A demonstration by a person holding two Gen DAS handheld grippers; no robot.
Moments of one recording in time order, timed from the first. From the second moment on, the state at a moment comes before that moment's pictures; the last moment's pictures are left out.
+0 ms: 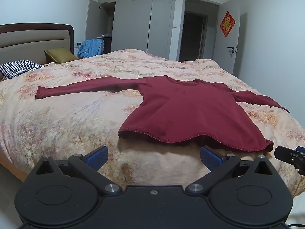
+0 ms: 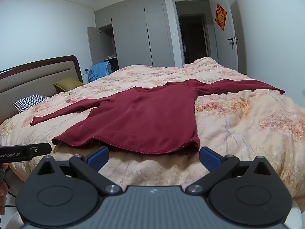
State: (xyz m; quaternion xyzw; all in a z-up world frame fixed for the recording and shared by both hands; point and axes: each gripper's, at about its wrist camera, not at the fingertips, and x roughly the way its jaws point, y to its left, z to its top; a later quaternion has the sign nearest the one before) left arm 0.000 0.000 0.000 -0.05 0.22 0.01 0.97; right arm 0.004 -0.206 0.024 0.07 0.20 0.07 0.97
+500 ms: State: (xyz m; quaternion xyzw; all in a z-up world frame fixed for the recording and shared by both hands) left arm -0.003 0.002 -0.001 -0.05 0.23 0.01 0.97; right arm 0.001 -0.206 0.025 0.07 0.21 0.07 0.97
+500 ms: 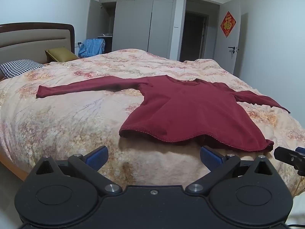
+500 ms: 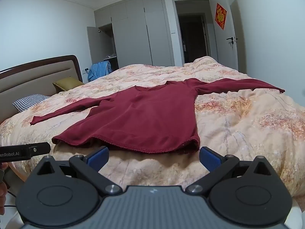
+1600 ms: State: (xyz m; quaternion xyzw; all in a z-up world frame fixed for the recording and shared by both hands) left arm -0.003 0.001 -0.002 -0.05 0.23 0.01 0.97; right arm 0.001 -0.203 0.027 0.07 0.20 0.07 0.97
